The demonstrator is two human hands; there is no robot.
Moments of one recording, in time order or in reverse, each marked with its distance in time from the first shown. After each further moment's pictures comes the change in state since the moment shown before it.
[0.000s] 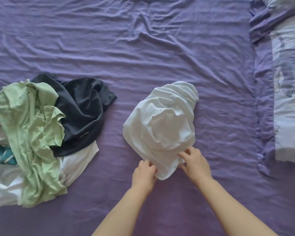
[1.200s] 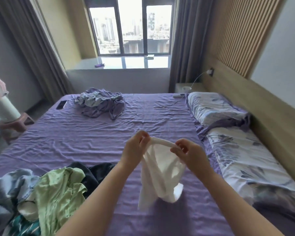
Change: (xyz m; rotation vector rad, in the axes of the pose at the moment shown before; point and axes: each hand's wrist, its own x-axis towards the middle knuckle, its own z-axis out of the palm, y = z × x) left_hand -0.183 0.054 -0.330 -0.656 0.923 0.466; right_hand -0.159 -0.101 -0.305 0.525 0.834 -0.296
